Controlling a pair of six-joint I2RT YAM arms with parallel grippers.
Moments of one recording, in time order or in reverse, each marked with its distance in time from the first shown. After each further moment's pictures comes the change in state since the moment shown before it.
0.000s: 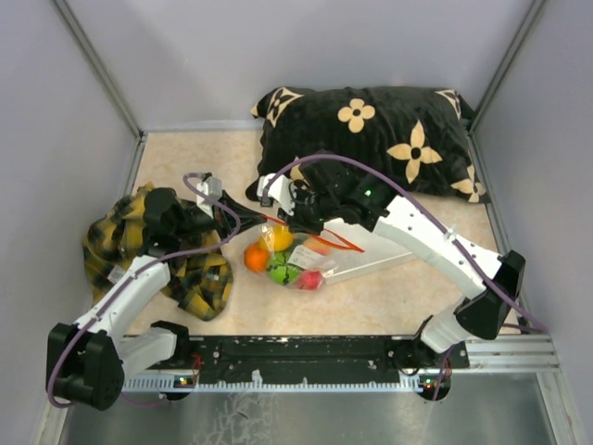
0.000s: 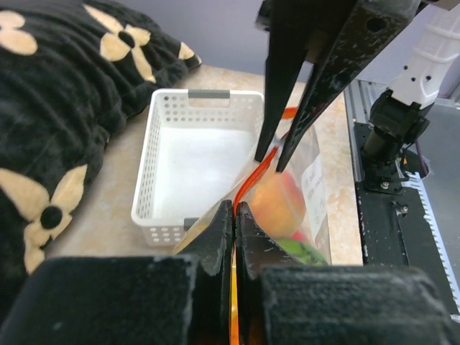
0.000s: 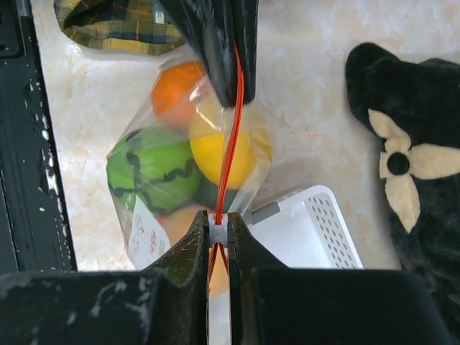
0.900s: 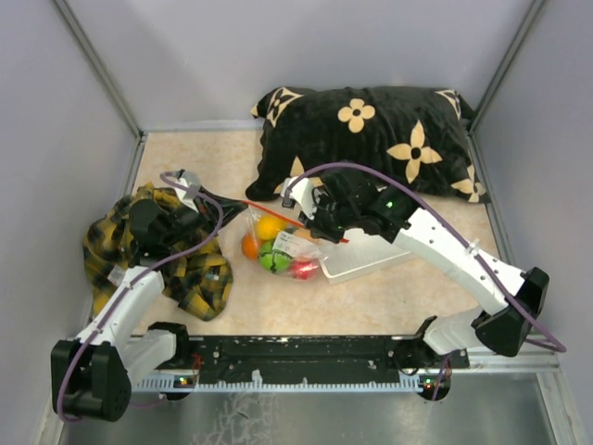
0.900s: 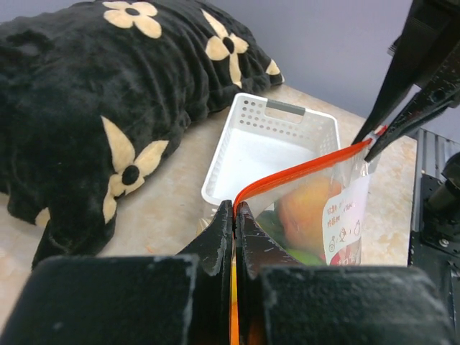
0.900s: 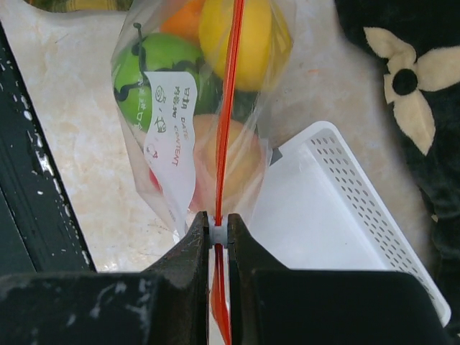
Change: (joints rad) left arm 0.146 -0.075 -0.097 0.083 -0.173 -0.133; right arm -0.042 -0.145 -0.165 -0.009 0.092 0.094
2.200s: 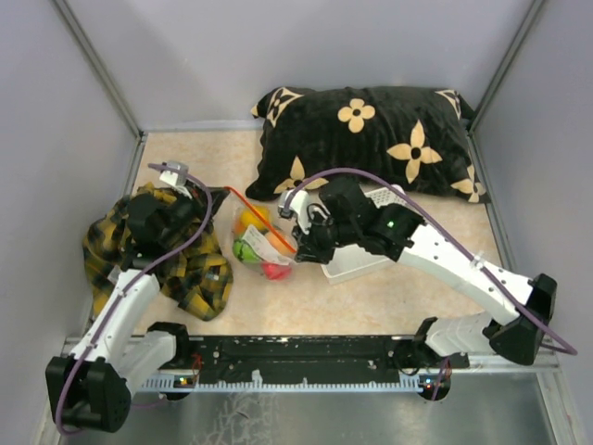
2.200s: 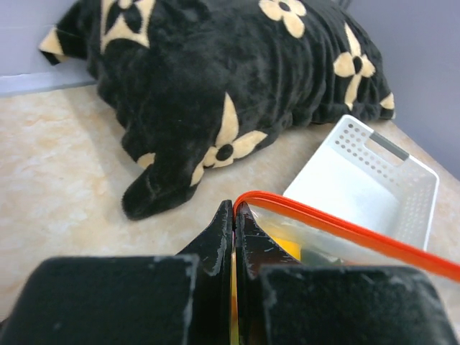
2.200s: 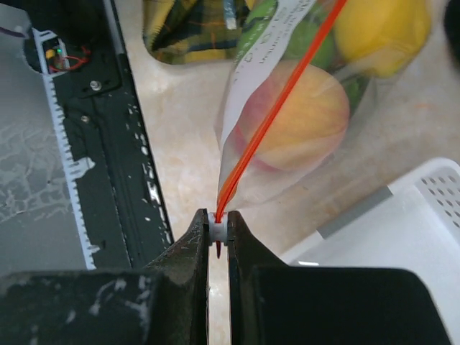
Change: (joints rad) left arm 0.000 -0.045 0.057 -0.263 -0.413 -0.004; right arm 0.069 -0.110 -0.150 0.132 -0.145 0.241
